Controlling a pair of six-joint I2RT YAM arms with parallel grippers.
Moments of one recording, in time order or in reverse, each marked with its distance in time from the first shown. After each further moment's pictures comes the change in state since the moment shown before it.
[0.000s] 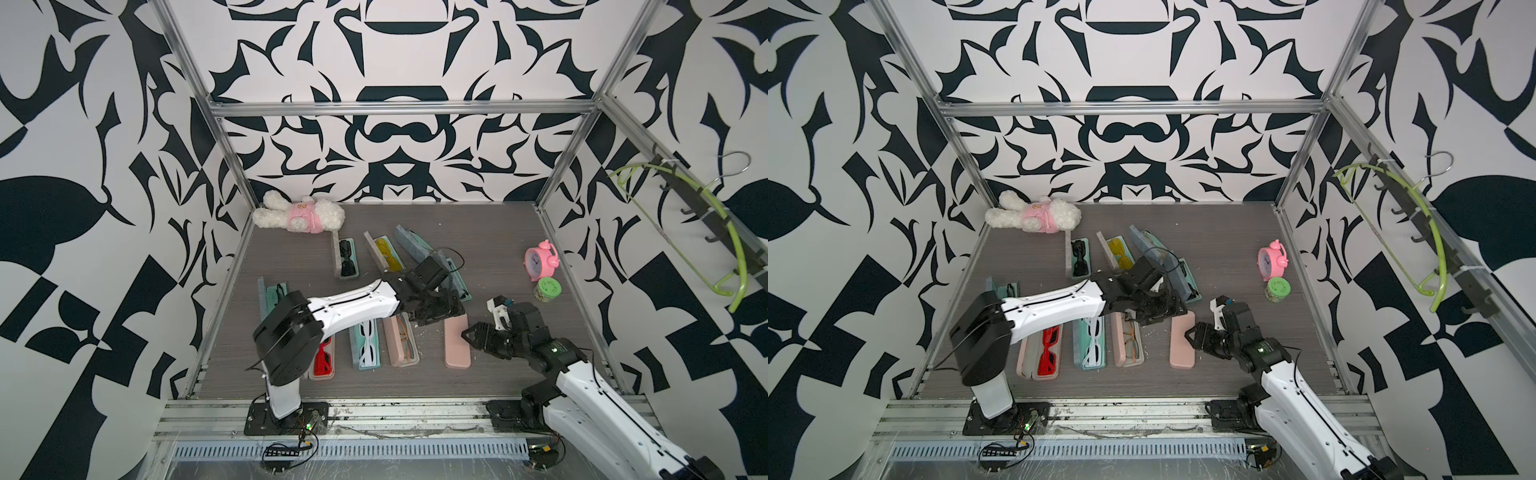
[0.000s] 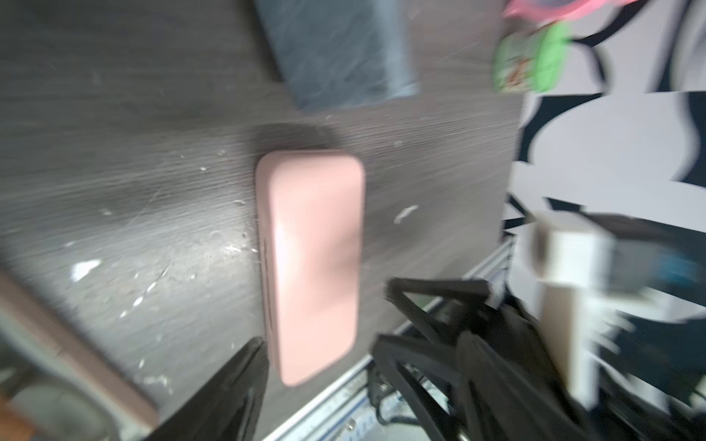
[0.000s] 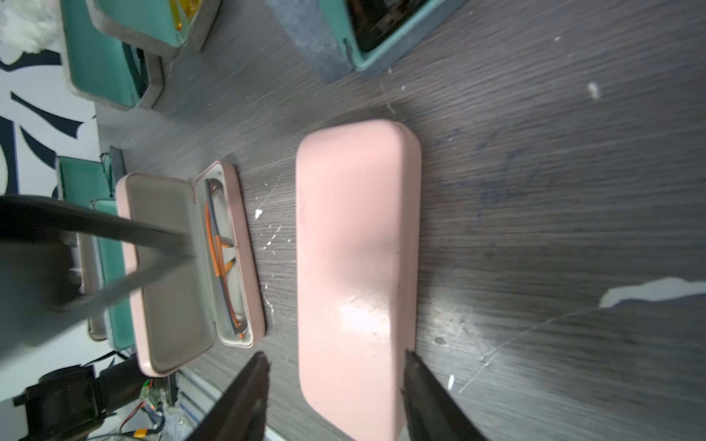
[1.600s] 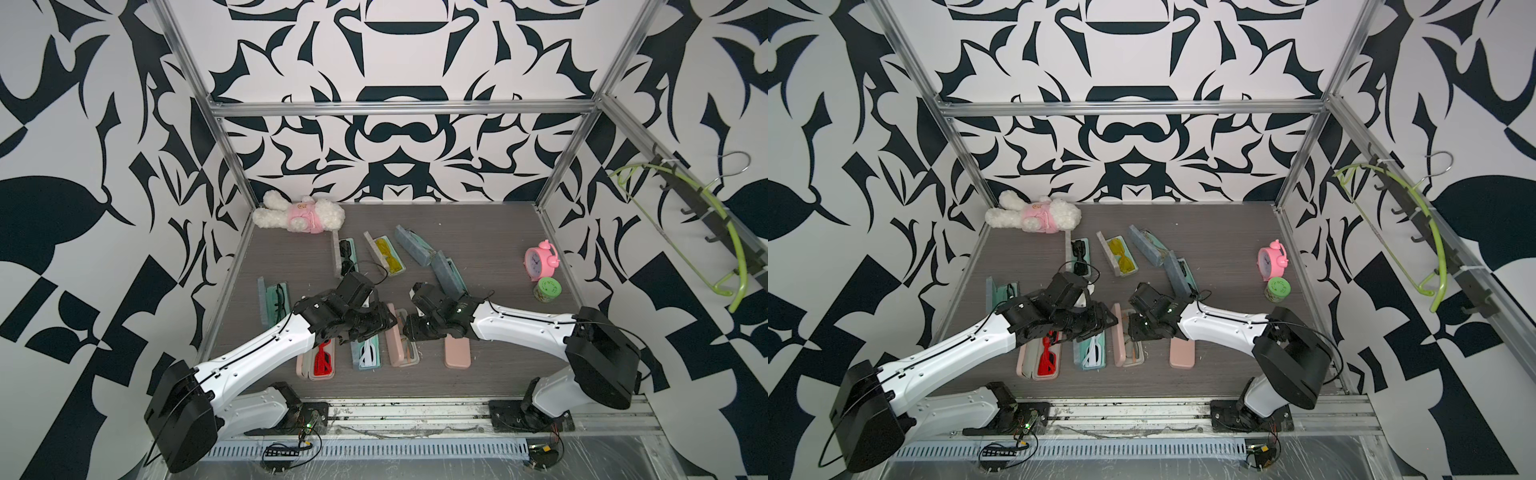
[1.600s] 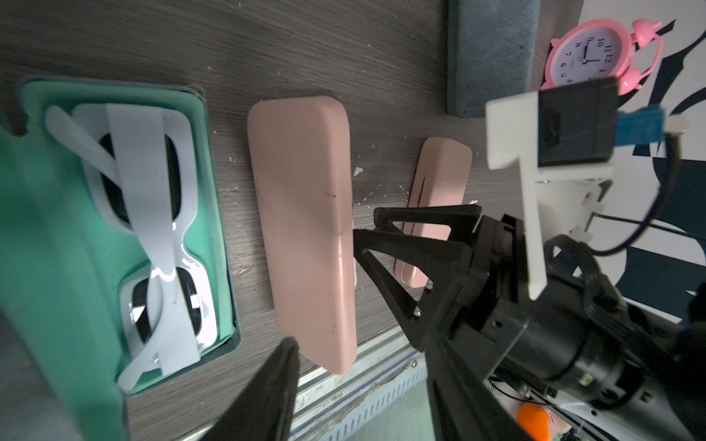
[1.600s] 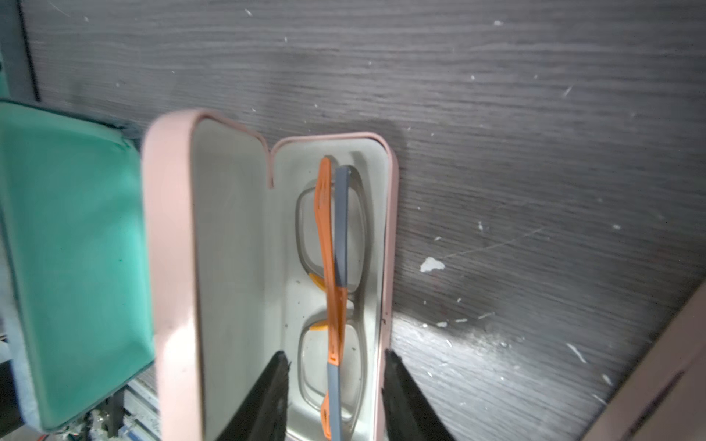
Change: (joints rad) left arm 0.195 -0.572 -0.514 -0.116 -0.011 0.025; right arm 0.578 0.845 0.493 0.175 0.311 0.092
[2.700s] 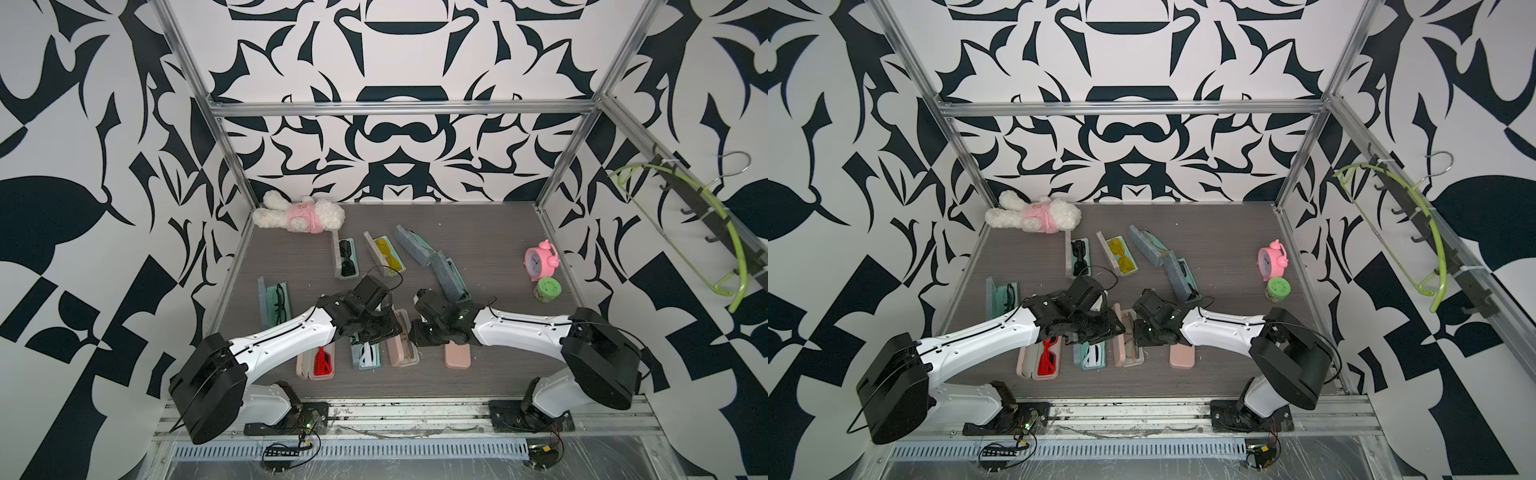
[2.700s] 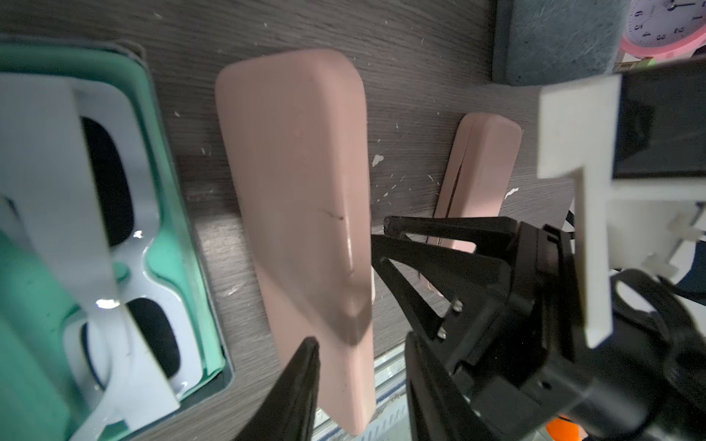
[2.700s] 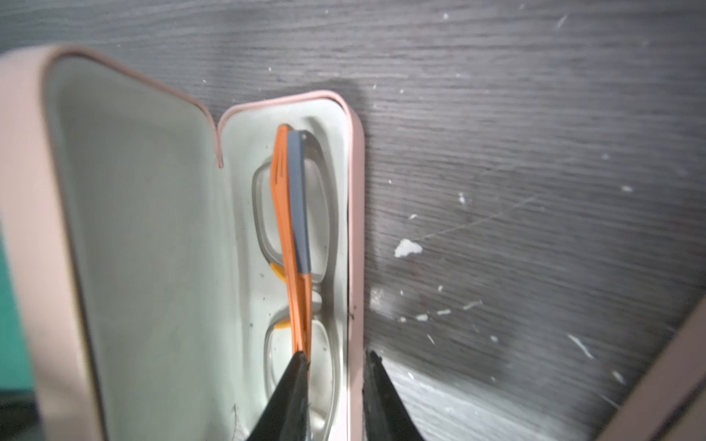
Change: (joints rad) left arm -0.049 0.154 0.000 0.074 0.011 0.015; right arm 0.000 -0.014 -0.081 0.066 0.002 0.031
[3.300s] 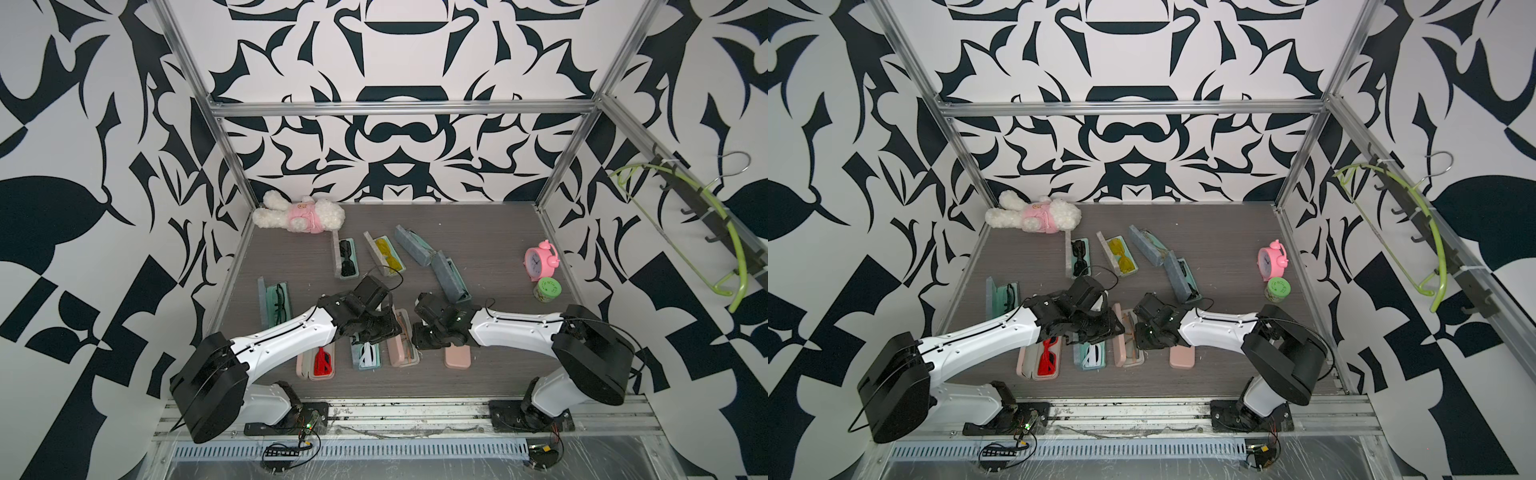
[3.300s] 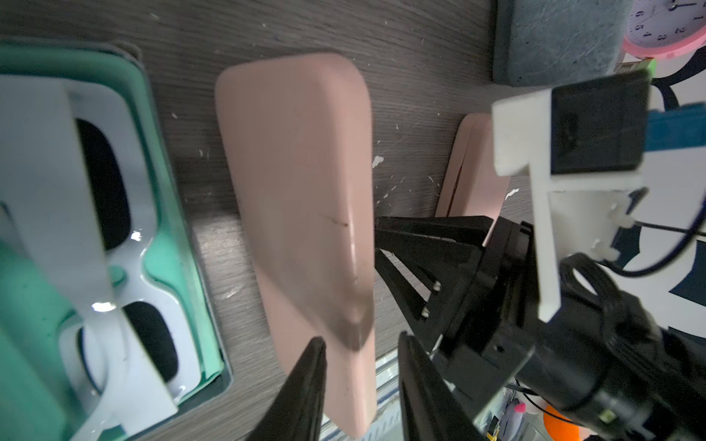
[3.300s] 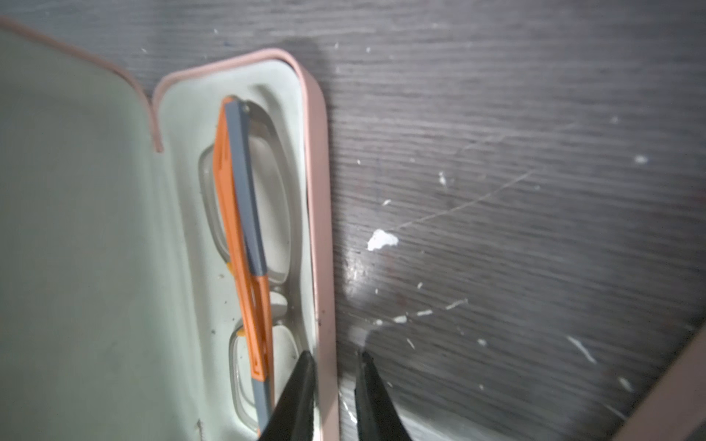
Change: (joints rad) left arm -0.001 0.010 -0.001 0.008 0.000 0.000; right arm 0.000 0.043 -0.023 0.018 -0.001 0.008
